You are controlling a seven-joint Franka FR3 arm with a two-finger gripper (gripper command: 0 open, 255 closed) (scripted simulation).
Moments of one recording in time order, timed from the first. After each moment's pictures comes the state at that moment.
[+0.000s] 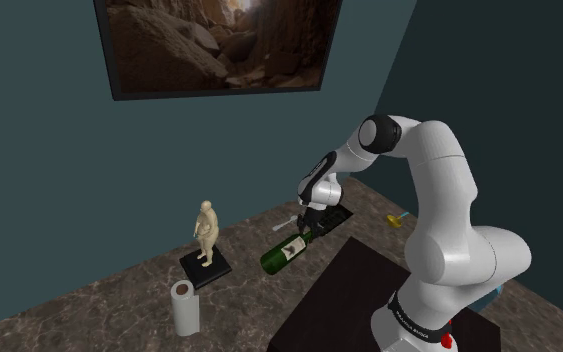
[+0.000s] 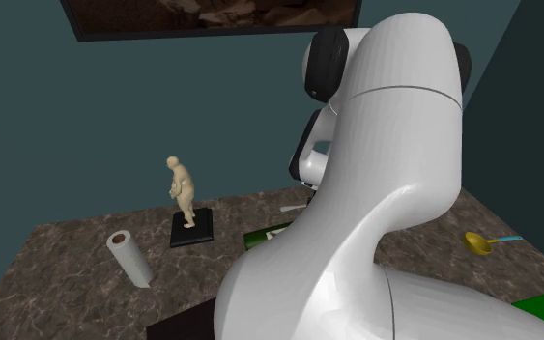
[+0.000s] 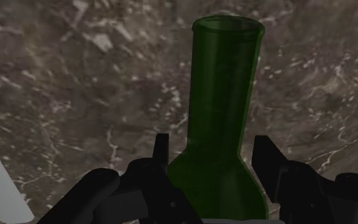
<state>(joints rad) -0.70 0.97 0.08 -1.88 0.20 2.59 -2.25</state>
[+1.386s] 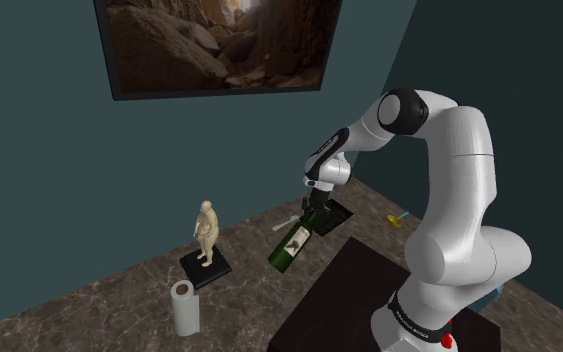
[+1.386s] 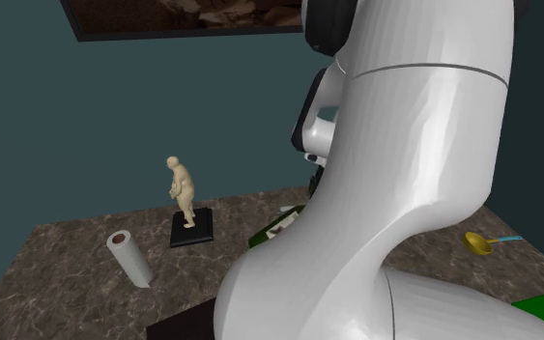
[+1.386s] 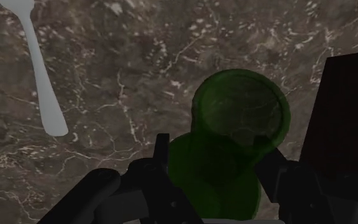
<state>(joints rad) -0.70 0.69 0.07 -2.04 0.20 2.47 -2.23</state>
